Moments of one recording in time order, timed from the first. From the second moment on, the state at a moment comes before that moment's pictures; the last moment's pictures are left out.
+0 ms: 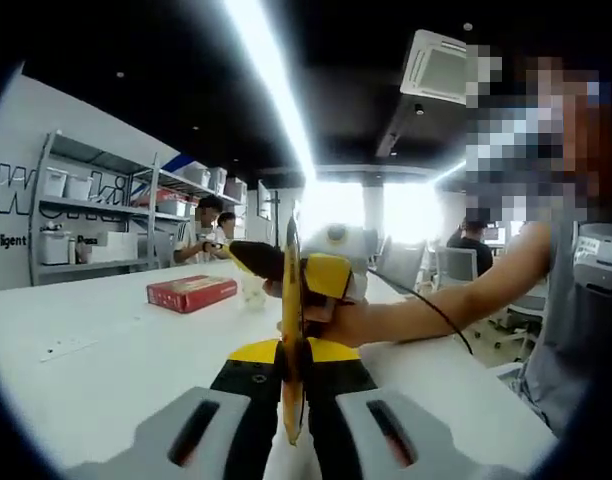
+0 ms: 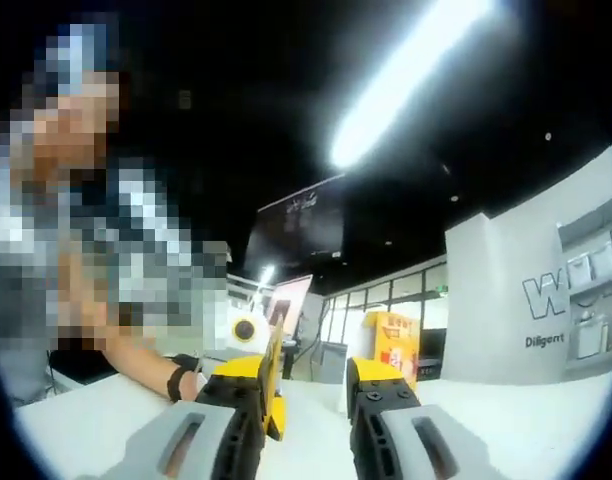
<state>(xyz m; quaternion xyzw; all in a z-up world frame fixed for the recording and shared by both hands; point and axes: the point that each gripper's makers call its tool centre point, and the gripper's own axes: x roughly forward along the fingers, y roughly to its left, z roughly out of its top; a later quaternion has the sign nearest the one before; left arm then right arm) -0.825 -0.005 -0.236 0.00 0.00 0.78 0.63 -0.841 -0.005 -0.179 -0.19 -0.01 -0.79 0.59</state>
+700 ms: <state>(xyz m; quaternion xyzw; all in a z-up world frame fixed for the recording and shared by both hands) -0.816 -0.007 -0.234 0.01 0.00 0.78 0.63 -0.864 0.030 -0.164 -0.19 -0.01 -0.82 0.54</state>
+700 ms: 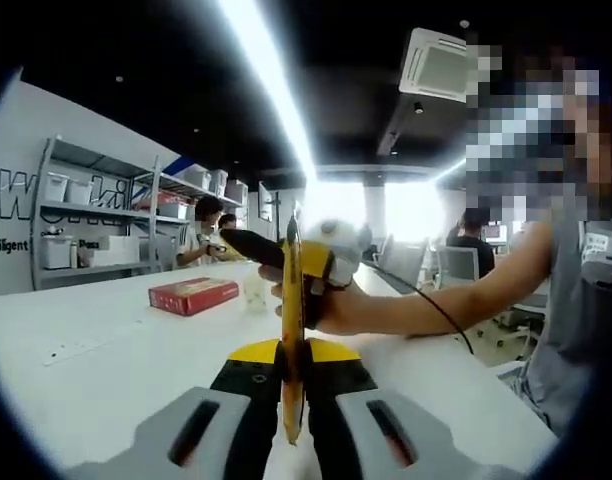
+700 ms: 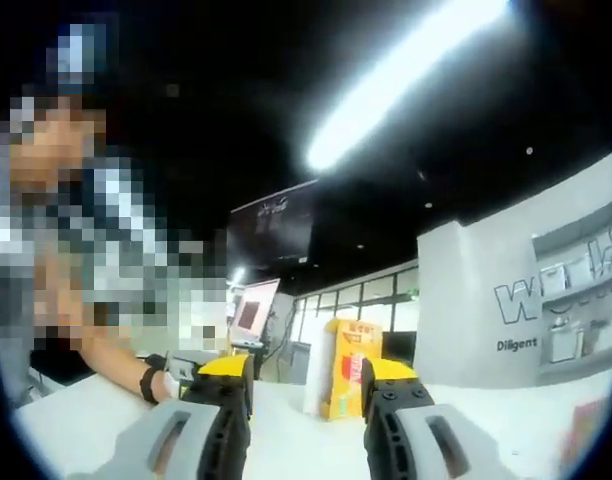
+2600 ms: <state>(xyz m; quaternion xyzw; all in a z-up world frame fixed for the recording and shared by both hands) -0.824 -0.005 -0.236 0.01 0.02 0.78 0.62 -0.923 0.265 -0.120 -0.19 0.09 -0.90 0.37</state>
